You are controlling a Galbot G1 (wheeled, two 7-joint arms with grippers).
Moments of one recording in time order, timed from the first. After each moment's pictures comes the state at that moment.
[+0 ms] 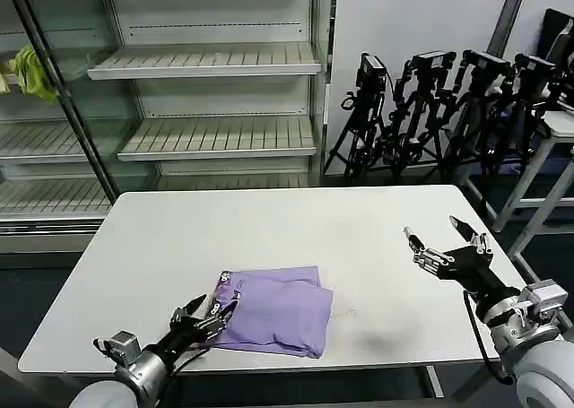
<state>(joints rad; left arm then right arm) 1.48 -1.07 -0.52 -2.04 -0.70 0.39 0.15 -1.46 0.74 0.76 2.39 0.82 -0.40 0.22</state>
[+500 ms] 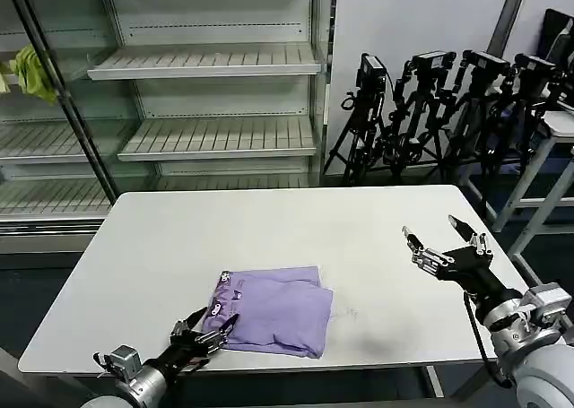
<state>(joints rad) 1.53 -1.09 -0.52 -2.05 -0.68 0.38 0.16 -1.47 0.77 0.76 2.41 0.82 -0.40 0.22</state>
